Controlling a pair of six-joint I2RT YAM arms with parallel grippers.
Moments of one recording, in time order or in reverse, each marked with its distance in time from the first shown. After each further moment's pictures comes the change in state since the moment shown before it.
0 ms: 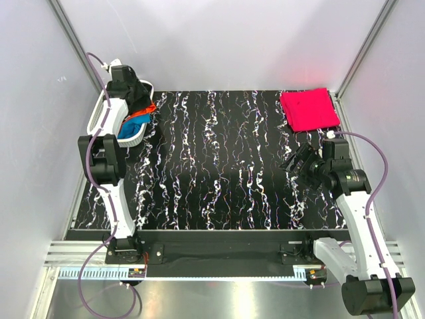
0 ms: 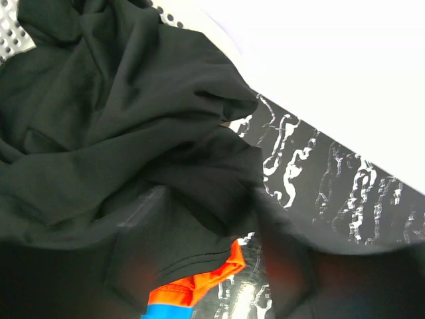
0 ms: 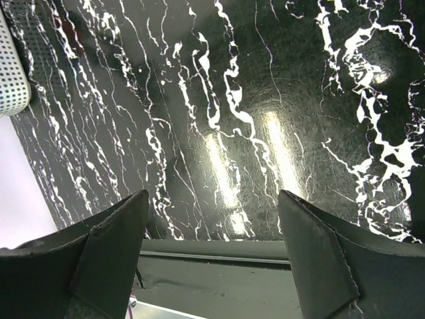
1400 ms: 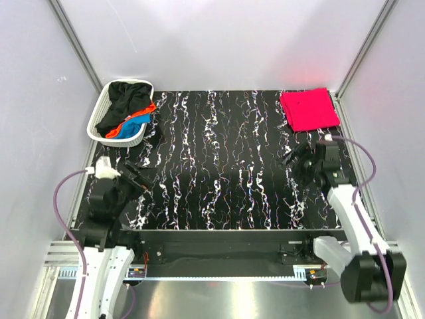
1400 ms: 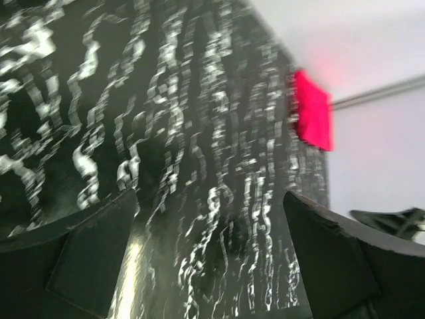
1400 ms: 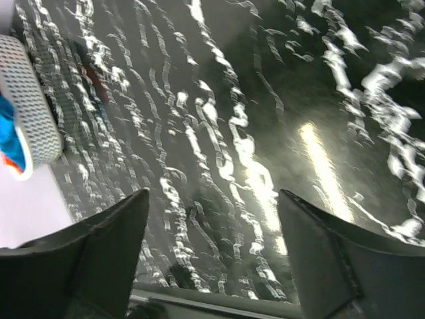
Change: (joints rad) left arm -0.154 -1.852 -1.393 -0.229 0.220 -0.360; right arm -0.027 0.052 -0.245 0.370 0.007 0.164
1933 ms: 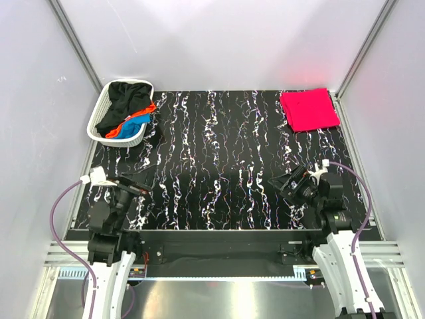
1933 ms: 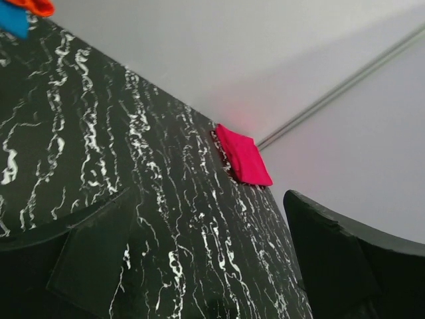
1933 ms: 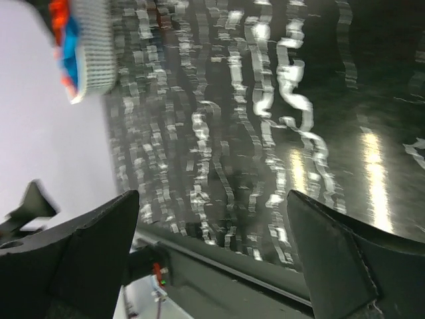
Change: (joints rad) left arm 0.000 -0.259 -0.220 0.414 0.050 0.009; right arm 0.002 -0.465 -0.306 0.086 -0.276 0.074
